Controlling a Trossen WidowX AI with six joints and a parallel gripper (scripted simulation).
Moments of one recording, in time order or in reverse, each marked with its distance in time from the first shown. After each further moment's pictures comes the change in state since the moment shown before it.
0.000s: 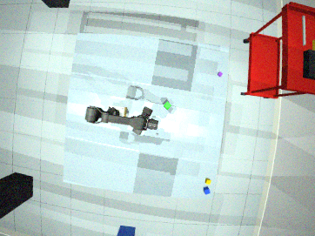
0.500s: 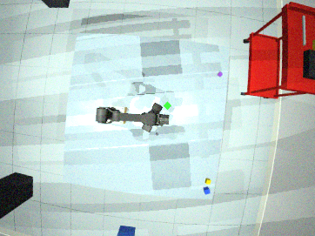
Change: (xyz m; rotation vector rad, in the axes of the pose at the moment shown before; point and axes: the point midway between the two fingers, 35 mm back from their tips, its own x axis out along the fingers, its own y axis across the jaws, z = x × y) arm -0.013 0.050 0.046 -0.002 -0.008 0.006
